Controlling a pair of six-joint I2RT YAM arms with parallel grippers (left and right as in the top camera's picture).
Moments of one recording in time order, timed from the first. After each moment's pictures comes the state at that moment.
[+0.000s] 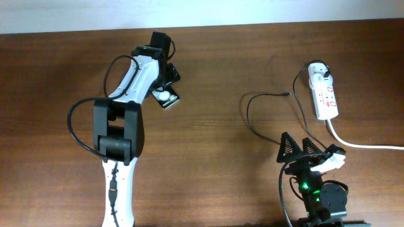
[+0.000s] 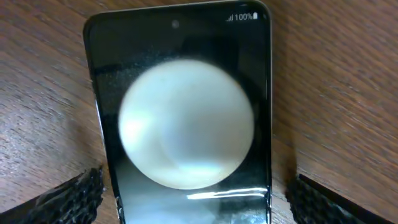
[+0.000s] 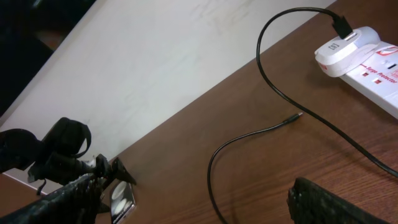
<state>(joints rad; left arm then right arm) -0.22 2.44 2.03 -0.96 -0.15 -0.70 0.07 0.01 0.01 -0.08 -0.02 0.70</state>
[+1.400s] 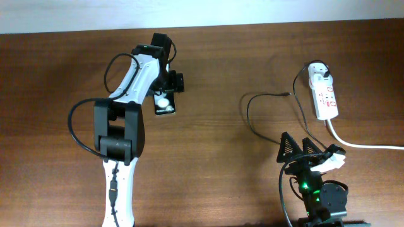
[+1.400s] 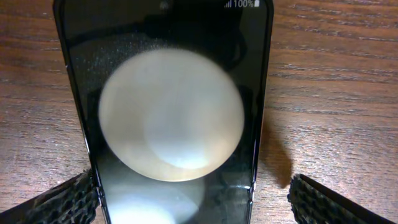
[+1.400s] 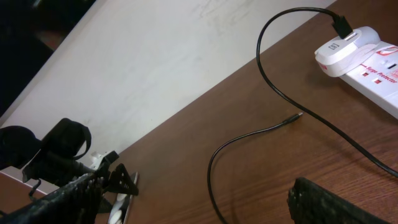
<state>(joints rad) -0.22 2.44 2.06 -1.07 0.01 -0.29 0.07 0.01 0.01 -0.08 -0.02 0.70</state>
